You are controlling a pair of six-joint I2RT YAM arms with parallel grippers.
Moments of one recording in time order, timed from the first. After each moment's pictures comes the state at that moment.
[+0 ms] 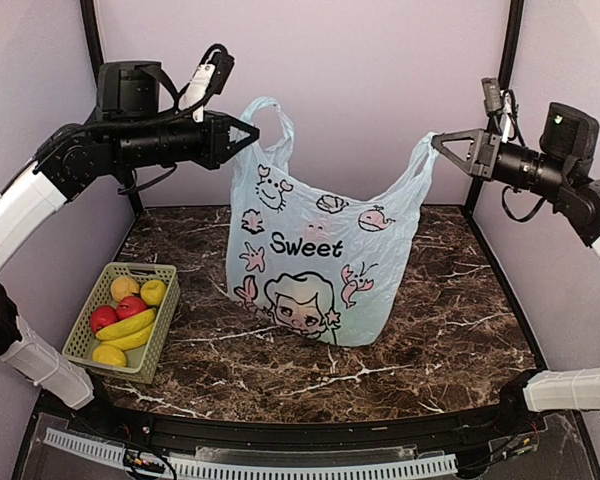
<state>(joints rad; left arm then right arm) -0.84 1.41 1.80 -0.61 0.00 -0.12 0.40 1.01 1.33 -0.36 -0.55 0.37</state>
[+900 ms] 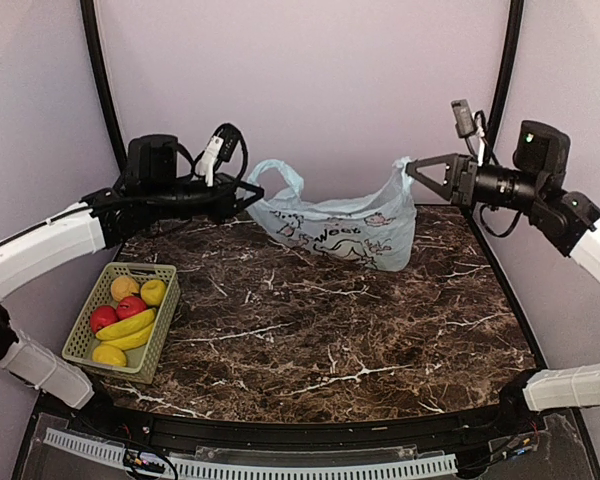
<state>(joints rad) -0.64 1.40 1.33 -0.17 0.38 -0.10 0.45 1.07 1.25 -0.24 -0.68 0.29</state>
